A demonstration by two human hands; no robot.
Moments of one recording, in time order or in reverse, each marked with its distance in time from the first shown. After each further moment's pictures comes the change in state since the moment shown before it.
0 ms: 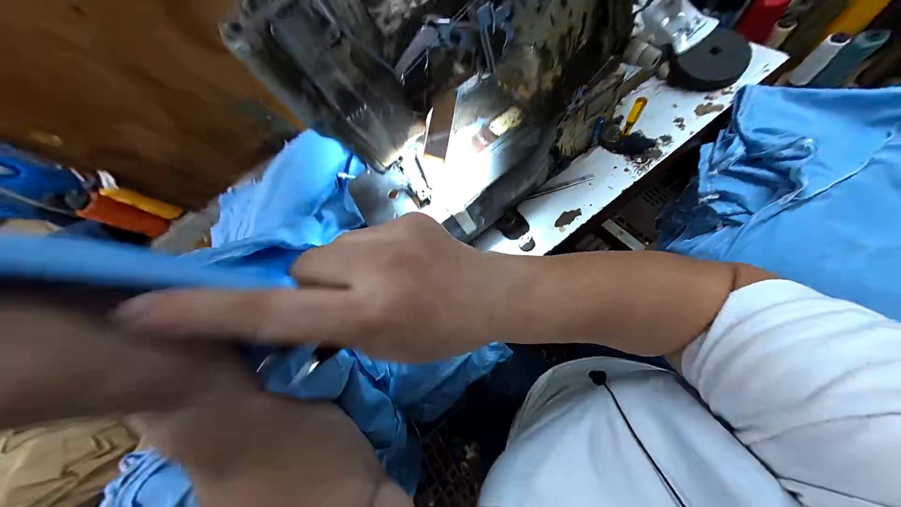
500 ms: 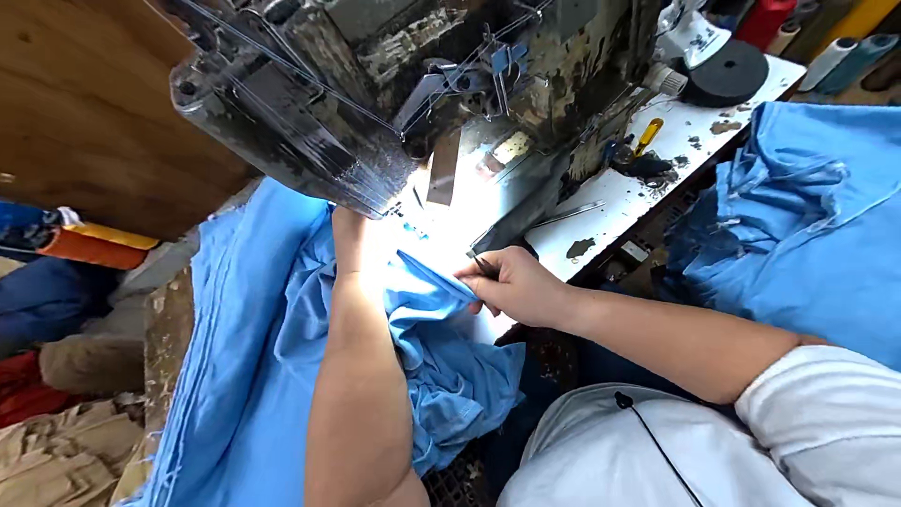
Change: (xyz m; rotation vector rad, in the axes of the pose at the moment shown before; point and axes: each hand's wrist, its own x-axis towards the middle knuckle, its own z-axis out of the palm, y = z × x) left_hand 0.000 -0.100 0.182 0.402 -0.719 0.185; right_hand -0.095 0.080 -0.018 0.516 -0.139 1.142
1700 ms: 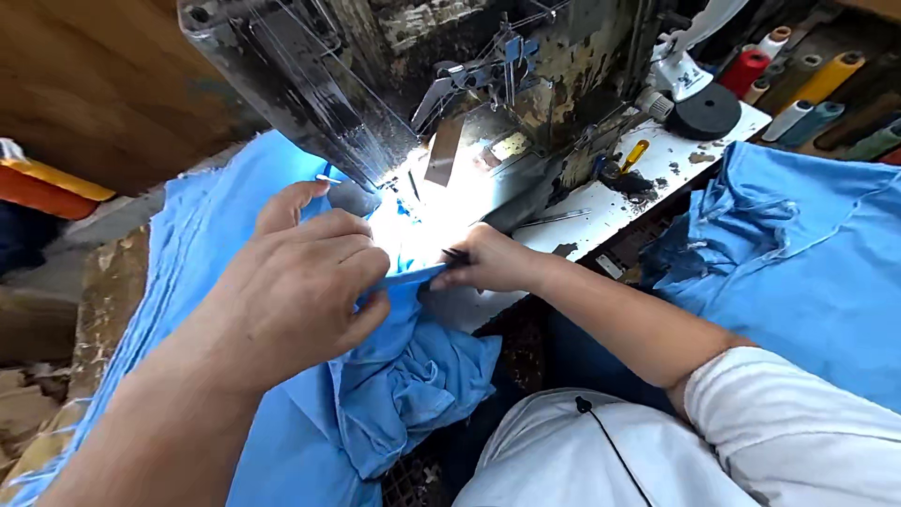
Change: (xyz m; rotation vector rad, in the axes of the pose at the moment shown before) left_hand -0.046 0.047 -0.130 -0.012 -0.274 0.743; right_hand 0.030 0.002 -0.010 -0.355 -0.211 -0.412
